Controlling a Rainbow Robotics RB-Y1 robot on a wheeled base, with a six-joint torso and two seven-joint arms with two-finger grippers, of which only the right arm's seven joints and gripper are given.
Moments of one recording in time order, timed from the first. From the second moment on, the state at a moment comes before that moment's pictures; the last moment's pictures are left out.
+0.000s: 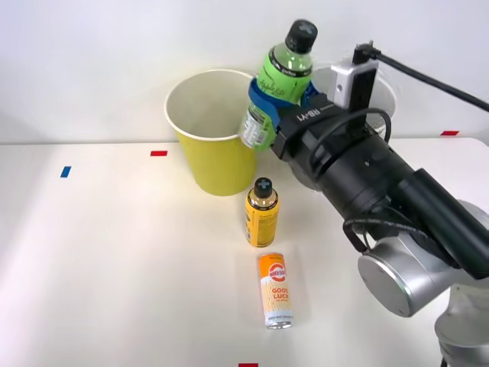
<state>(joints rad) -0.17 -0.32 0.35 -2.26 -0.25 0.39 1.39</state>
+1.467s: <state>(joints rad) -0.67 -0.08 0.36 -1.52 -0.02 0.14 1.25</state>
